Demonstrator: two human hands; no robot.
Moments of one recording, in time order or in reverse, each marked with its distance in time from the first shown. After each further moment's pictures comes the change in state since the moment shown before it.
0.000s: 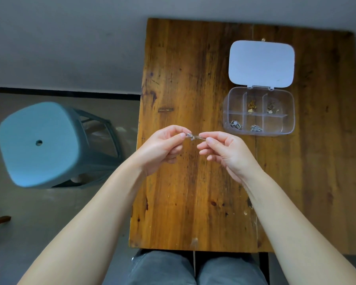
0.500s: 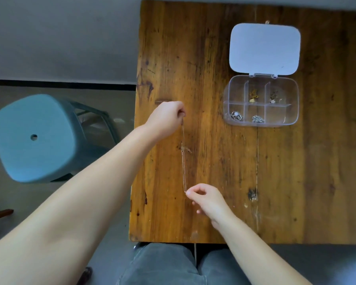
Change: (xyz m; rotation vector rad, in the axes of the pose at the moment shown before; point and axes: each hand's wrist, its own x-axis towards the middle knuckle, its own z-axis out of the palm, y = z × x) left_hand 0.079 -0.001 -0.013 0.986 0.266 0.200; right_hand -0.054 0.101 0.044 -0.240 0.116 0.502
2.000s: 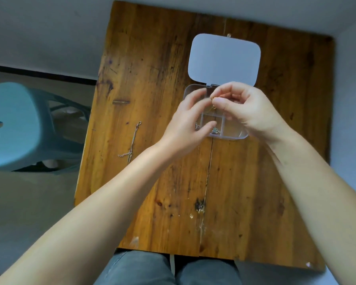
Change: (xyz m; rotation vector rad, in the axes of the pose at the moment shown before) left_hand 0.011 0.150 0.071 -0.282 0.245 0.202; right_hand 0.013 -0.157 -0.230 -0.156 -0.136 -0.848
